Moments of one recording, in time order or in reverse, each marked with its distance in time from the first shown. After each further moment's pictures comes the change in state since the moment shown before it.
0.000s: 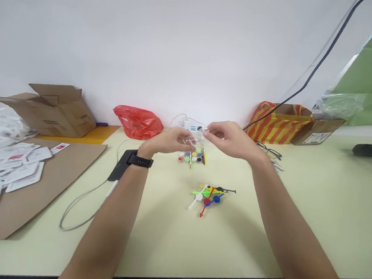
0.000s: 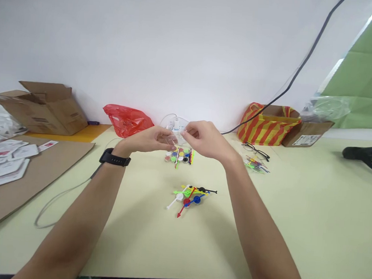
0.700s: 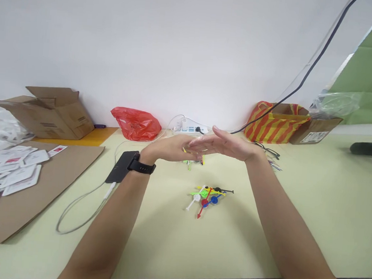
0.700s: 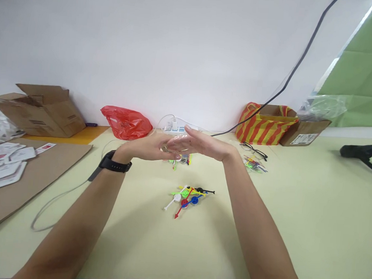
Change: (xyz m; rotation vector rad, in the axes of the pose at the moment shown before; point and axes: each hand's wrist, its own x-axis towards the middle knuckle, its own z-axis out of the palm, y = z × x) left_hand 0.003 0.028 0.014 0.028 -0.201 0.157; right_hand -0.002 0.019 -0.008 0.740 -0.580 0.170
